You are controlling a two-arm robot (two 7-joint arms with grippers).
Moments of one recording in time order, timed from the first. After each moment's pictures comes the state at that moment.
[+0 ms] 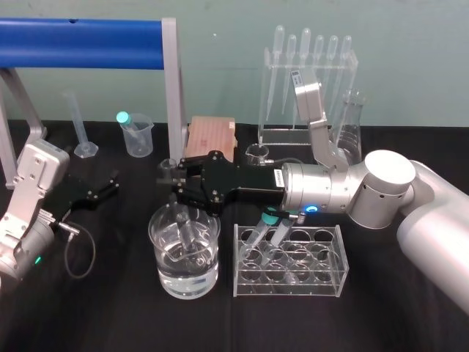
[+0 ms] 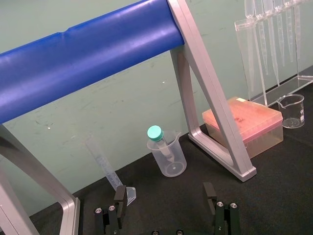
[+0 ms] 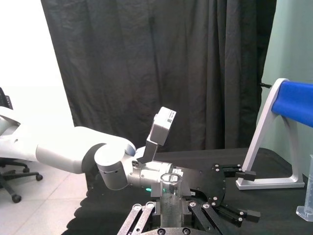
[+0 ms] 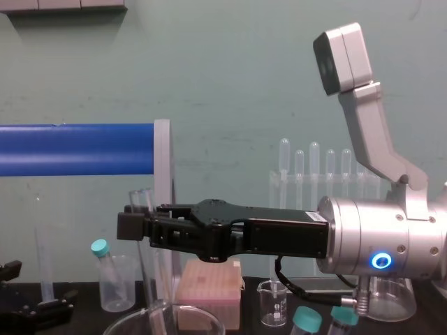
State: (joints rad) left arm -0.20 0.60 0.45 -1.41 -0.25 -0.12 0.03; right arm 0.72 0.29 -0.78 -1.05 0.74 -0.11 1.12
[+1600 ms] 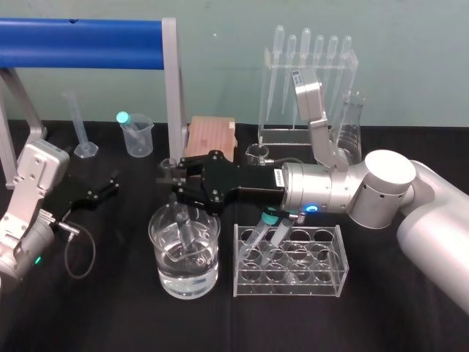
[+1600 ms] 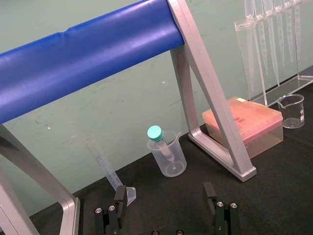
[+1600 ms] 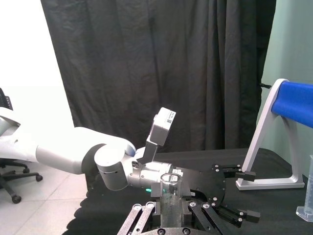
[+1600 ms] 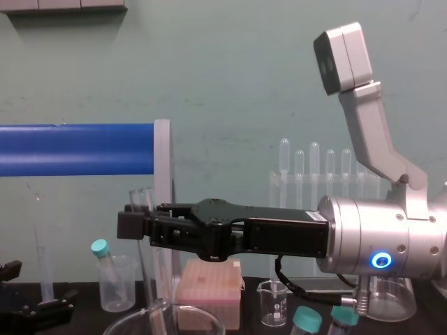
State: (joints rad) left arm -0.20 0.60 0.45 -1.41 -0.25 -0.12 0.03; right arm 0.72 0.28 -0.78 -1.05 0.74 -0.11 1.12
